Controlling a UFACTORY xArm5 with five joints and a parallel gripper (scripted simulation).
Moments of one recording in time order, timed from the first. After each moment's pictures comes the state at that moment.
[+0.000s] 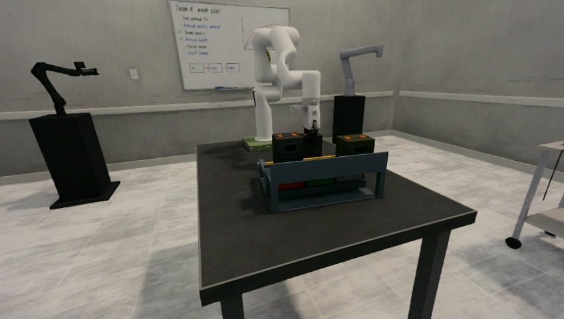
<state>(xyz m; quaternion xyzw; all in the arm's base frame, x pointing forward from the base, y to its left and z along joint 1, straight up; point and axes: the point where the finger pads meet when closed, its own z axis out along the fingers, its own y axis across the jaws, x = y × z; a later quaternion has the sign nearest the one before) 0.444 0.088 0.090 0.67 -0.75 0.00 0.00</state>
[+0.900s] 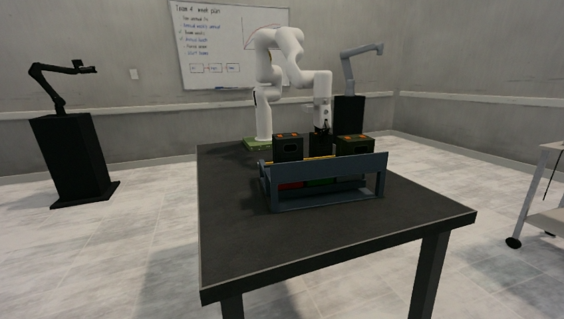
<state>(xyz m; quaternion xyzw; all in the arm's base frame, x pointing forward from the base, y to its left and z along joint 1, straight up) 0.443 0.141 0.090 0.67 -0.75 0.00 0.00</state>
